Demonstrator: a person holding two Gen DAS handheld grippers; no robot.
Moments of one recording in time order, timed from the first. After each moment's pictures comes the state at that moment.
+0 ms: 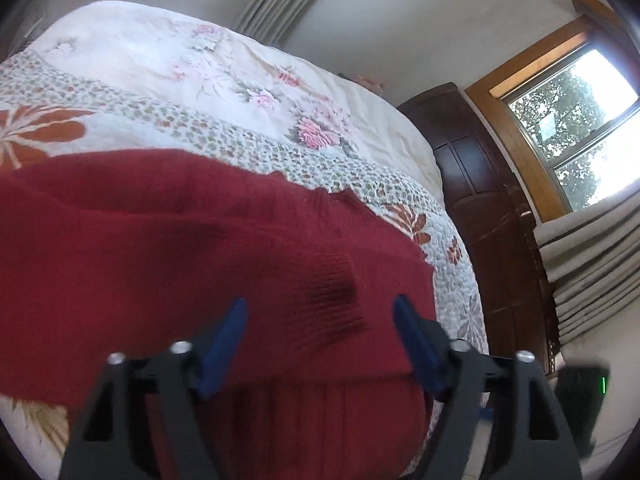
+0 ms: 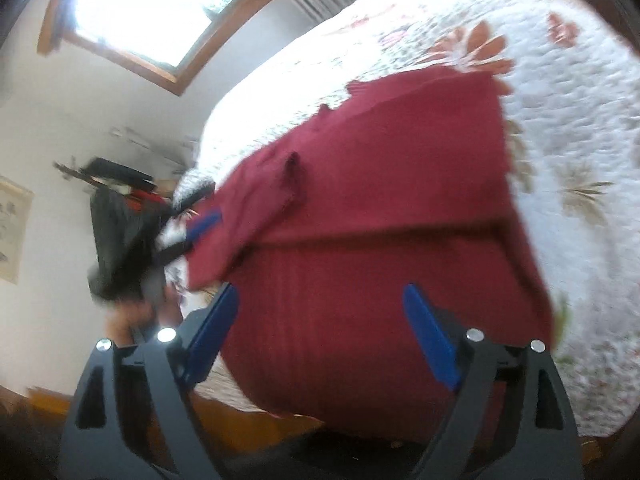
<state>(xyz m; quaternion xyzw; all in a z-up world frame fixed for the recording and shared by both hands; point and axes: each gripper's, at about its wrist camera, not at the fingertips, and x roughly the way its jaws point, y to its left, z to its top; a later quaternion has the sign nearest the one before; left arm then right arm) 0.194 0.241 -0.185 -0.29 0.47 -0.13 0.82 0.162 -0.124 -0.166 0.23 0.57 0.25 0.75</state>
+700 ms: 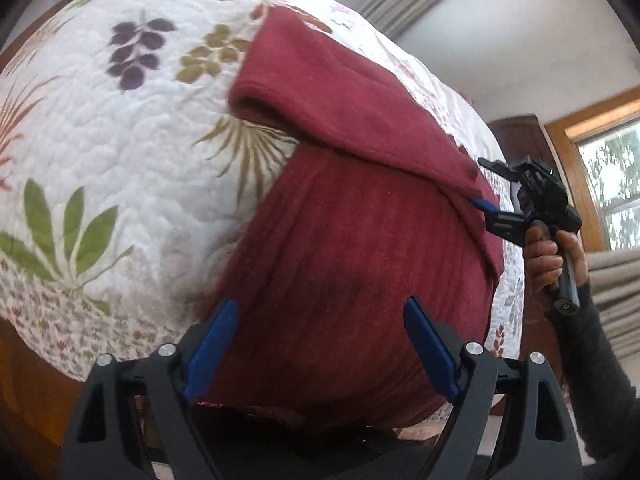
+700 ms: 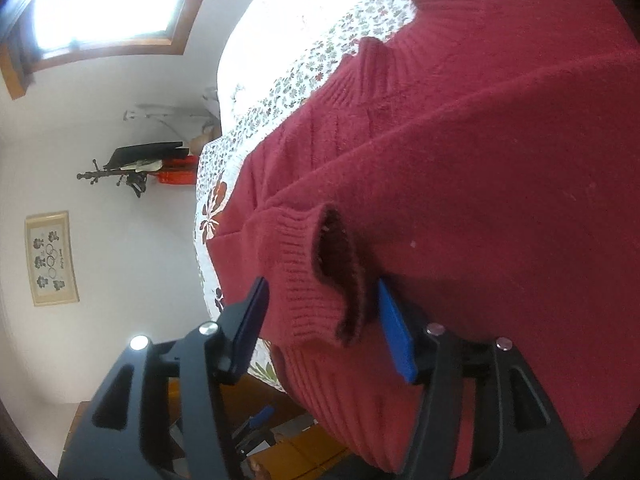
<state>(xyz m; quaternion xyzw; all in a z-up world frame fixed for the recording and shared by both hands) -0.014 0.332 -0.226 -0.36 0.52 0.02 0.78 0.316 -0.025 -0.256 0.31 0.68 0.31 0.59</state>
